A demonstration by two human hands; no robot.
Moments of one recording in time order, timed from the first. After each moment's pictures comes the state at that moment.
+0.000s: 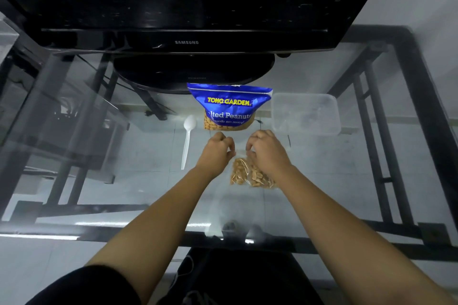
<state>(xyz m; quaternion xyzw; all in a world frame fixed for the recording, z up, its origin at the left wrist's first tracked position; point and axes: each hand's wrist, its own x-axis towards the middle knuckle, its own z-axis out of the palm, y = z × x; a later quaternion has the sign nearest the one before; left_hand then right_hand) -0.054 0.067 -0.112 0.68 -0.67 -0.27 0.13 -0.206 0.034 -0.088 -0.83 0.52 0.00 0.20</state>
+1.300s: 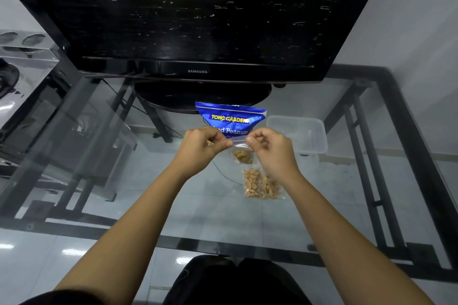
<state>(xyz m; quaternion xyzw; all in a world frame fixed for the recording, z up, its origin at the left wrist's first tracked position) -0.039 0.100 0.020 0.67 -0.60 -0.28 0.33 -0.215 0.064 0.017 -0.66 0.54 -0.32 0.42</state>
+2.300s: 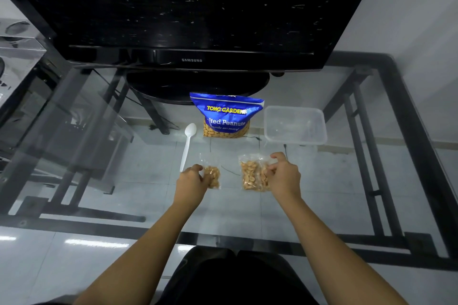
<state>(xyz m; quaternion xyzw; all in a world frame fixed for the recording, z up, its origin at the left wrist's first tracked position) -0.048 0.145 -0.101 0.82 -0.47 -0.27 0.18 -0.251 0.084 -0.079 -0.62 0.71 -0.15 0.31</state>
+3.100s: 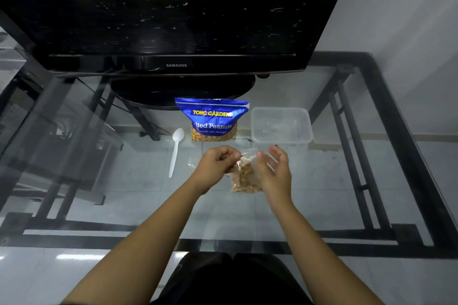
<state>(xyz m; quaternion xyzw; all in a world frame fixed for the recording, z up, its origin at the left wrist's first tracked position) -0.098 0.093 -0.052 0.60 -0.42 -0.57 0.36 -0.249 0.103 -0.050 -0.44 0.63 -0.42 0.48</state>
